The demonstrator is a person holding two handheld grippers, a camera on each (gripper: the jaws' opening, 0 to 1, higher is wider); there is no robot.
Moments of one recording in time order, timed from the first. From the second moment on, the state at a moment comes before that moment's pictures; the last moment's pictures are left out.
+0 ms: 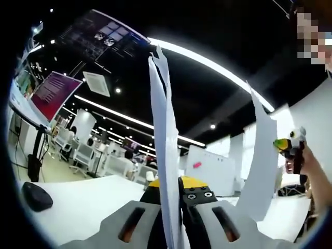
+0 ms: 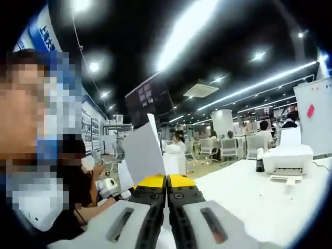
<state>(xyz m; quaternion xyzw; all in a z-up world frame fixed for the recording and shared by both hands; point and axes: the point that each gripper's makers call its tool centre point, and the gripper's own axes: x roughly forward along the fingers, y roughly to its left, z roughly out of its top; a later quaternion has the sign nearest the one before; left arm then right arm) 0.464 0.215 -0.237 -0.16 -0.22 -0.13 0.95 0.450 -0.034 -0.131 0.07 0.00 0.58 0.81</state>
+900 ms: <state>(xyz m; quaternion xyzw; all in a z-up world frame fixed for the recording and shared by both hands) 0.462 0.202 -0.233 -0.16 -0.23 -0.17 0.95 0.525 0.017 -0.180 0.08 0.08 0.58 0.81</state>
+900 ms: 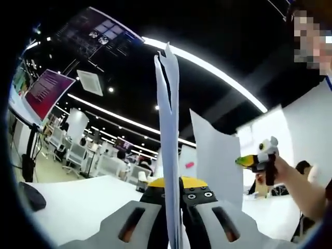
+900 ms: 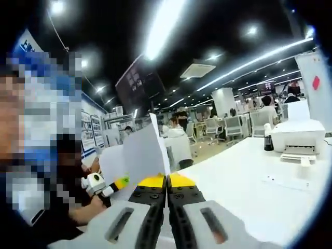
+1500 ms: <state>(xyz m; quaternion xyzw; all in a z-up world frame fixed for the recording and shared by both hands) 0.461 0.196 -0.234 -0.13 -0.23 -0.18 0.95 0.541 0.031 -0.198 0.10 0.10 0.58 0.80</state>
